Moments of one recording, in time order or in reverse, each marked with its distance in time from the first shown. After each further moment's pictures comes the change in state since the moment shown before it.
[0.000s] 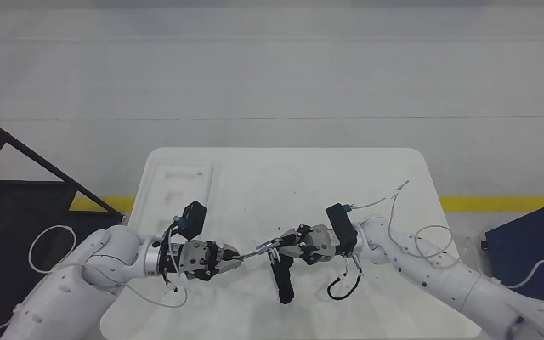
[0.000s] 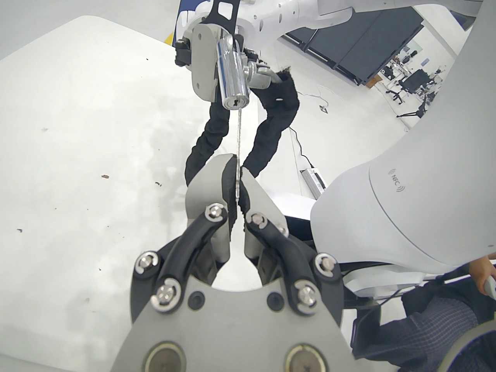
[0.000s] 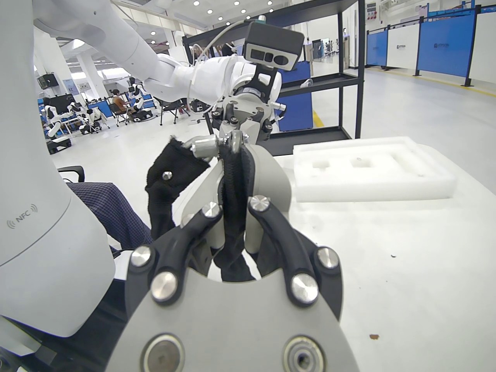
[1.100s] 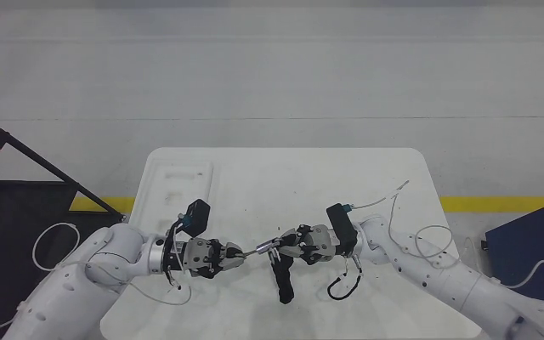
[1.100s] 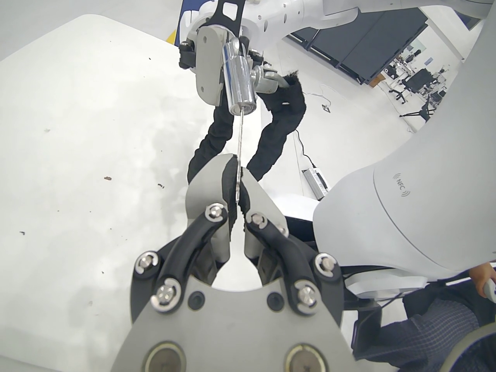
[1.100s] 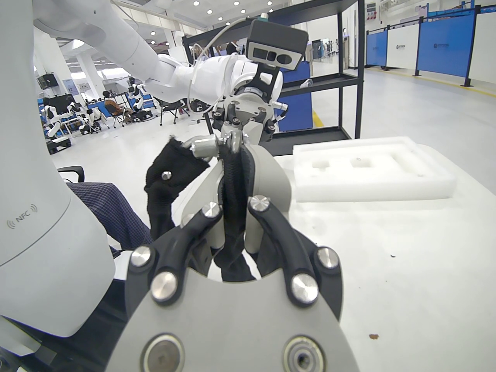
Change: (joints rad) left arm -0.027 -0.010 0.023 -0.006 0.005 0.037 -0.006; right arm 0.000 0.000 0.000 0.000 0.000 0.000 0.000
